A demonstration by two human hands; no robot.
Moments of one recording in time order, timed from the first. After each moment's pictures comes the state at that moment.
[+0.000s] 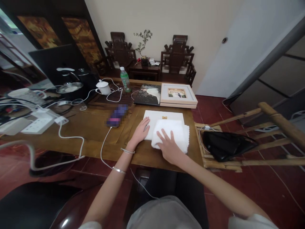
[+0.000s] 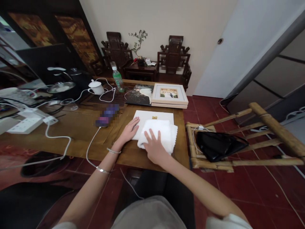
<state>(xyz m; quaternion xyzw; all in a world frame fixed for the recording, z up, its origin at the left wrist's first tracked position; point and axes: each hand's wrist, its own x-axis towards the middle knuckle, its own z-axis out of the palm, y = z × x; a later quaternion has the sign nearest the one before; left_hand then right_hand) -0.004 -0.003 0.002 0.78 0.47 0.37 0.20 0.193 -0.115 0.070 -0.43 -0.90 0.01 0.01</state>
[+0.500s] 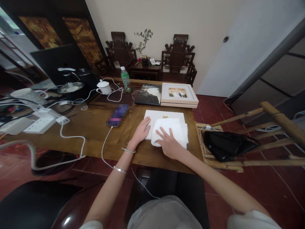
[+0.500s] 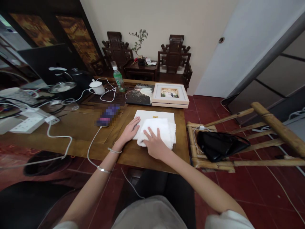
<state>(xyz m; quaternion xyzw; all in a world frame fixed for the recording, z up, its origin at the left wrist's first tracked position) -0.005 -0.003 0.003 0.78 0.47 0.37 0.21 0.196 -0.100 0.080 -0.39 -0.92 0.03 0.00</state>
